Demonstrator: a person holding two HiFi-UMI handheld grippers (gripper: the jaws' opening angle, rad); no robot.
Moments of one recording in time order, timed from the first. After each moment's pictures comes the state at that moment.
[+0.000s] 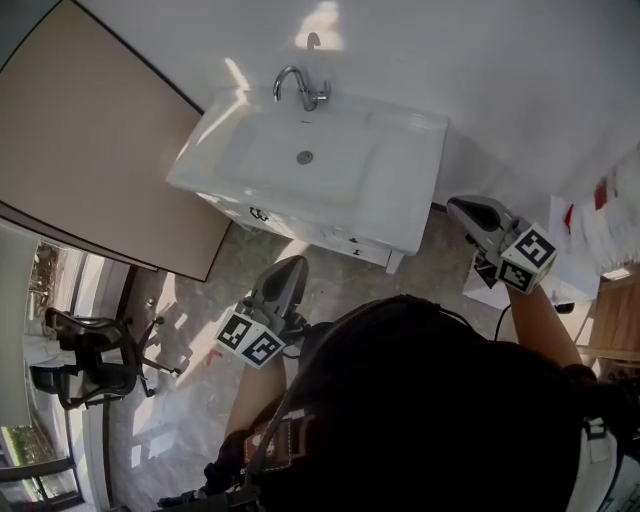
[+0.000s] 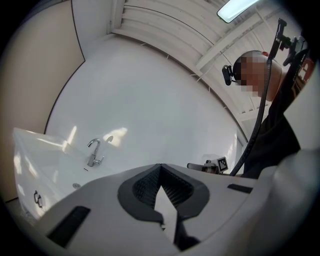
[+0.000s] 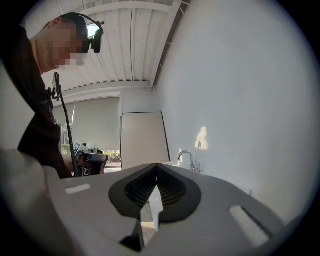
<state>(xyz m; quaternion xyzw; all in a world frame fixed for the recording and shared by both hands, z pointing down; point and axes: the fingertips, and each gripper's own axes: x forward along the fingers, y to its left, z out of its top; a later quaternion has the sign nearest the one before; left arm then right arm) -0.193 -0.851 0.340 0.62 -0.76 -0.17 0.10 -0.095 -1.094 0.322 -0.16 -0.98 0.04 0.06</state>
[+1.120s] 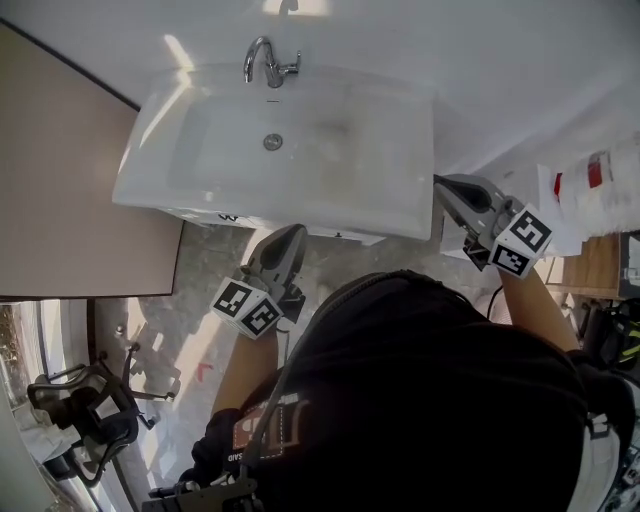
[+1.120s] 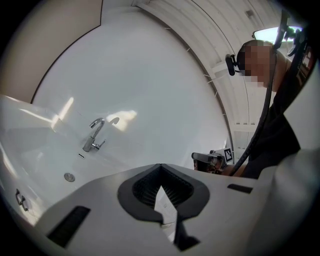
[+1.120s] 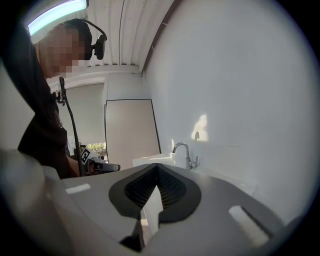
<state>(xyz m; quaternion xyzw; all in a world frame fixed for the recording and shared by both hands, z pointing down) -0.370 -0.875 0.421 0.68 -0.68 -0.20 0.19 -0.243 -1.049 0.347 -0.09 -0.99 0.05 0.13</state>
